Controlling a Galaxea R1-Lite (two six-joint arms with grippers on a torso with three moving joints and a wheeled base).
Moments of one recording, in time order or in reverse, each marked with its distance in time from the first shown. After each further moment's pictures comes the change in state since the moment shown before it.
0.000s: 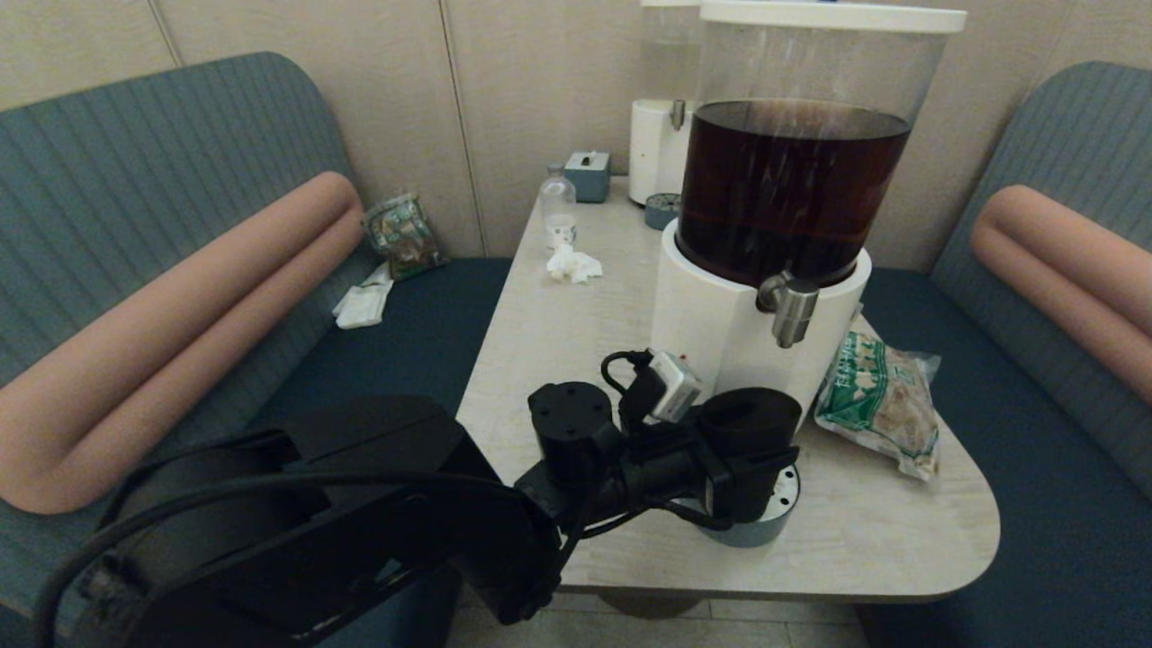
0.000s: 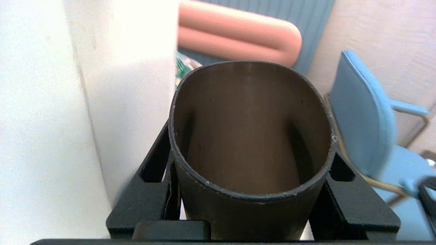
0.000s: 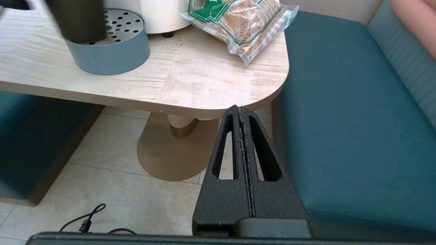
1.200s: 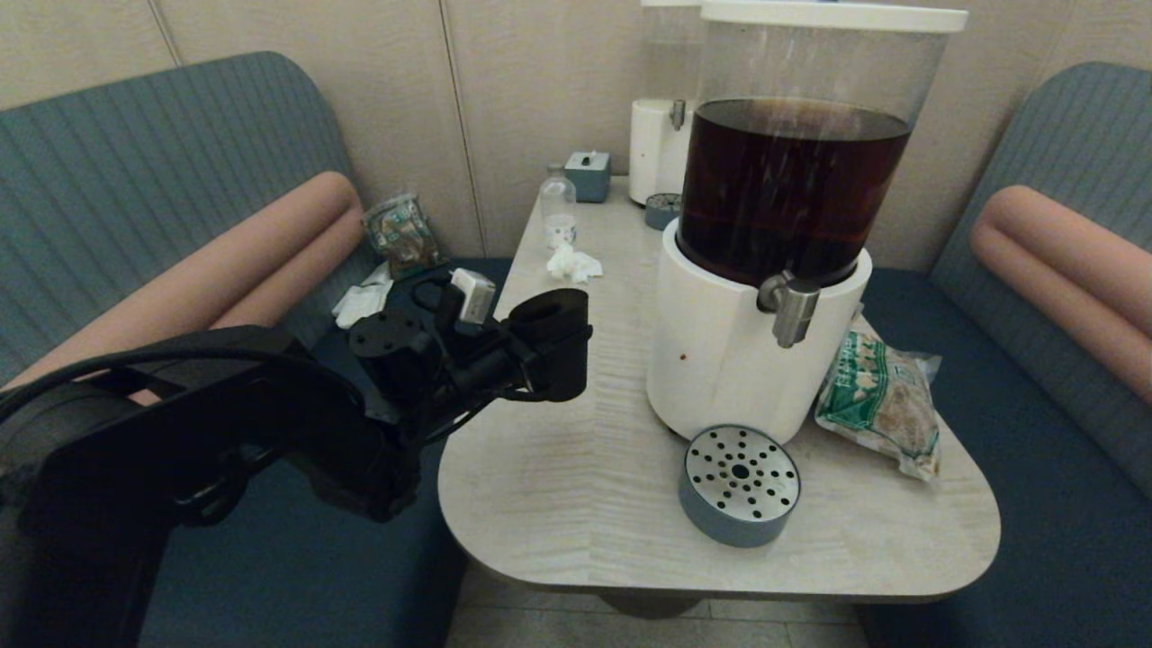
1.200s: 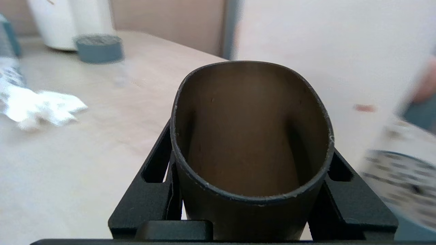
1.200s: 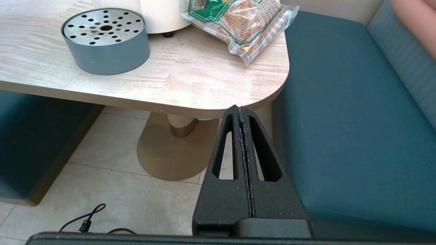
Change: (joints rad) left arm 0.431 -0.046 0.007 -0.085 -0.047 -0.039; right arm 0.000 0.000 0.000 0.000 0.000 0.000
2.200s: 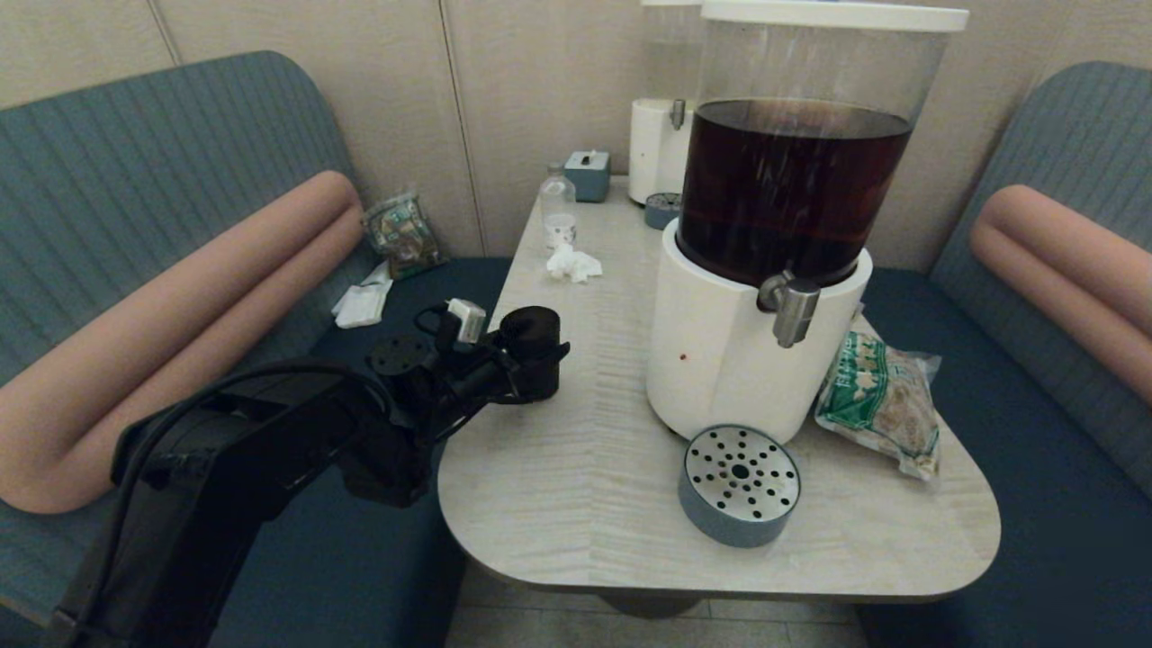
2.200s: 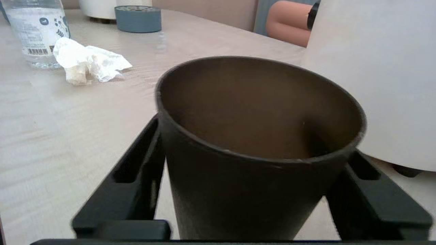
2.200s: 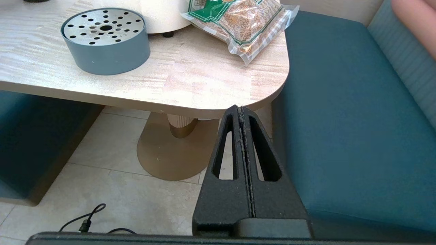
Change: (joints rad) left arm 0.100 0.249 -0.236 0.002 -0.005 -0.007; right arm 0.000 0.000 0.000 0.000 0.000 0.000
